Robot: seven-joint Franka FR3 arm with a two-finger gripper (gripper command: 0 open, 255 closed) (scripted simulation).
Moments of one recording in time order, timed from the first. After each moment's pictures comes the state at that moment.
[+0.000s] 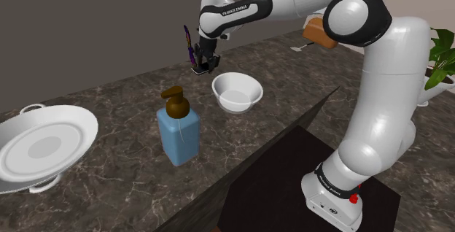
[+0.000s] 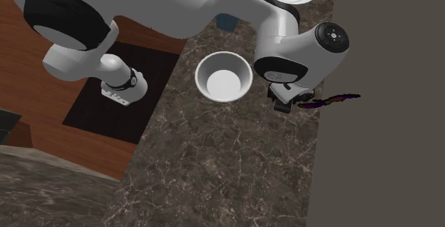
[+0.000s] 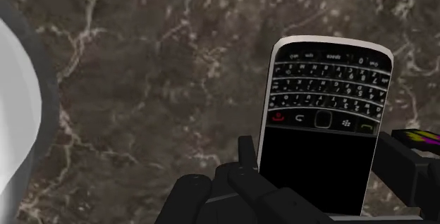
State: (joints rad) arm -0.21 0.47 0.29 -1.64 -0.12 2.14 1.59
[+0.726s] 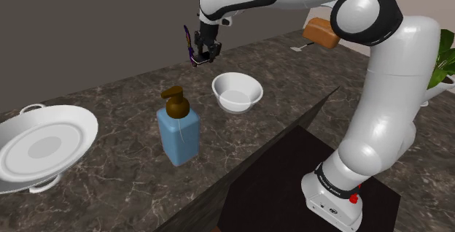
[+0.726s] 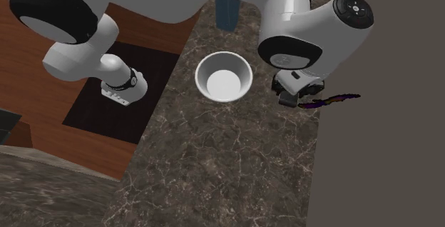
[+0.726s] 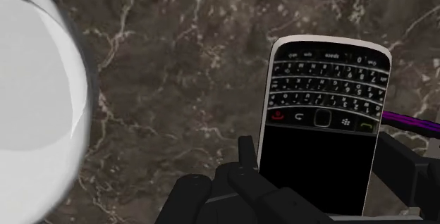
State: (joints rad) arm -0.22 0.41 0.30 -1.56 -0.10 2.01 1.58
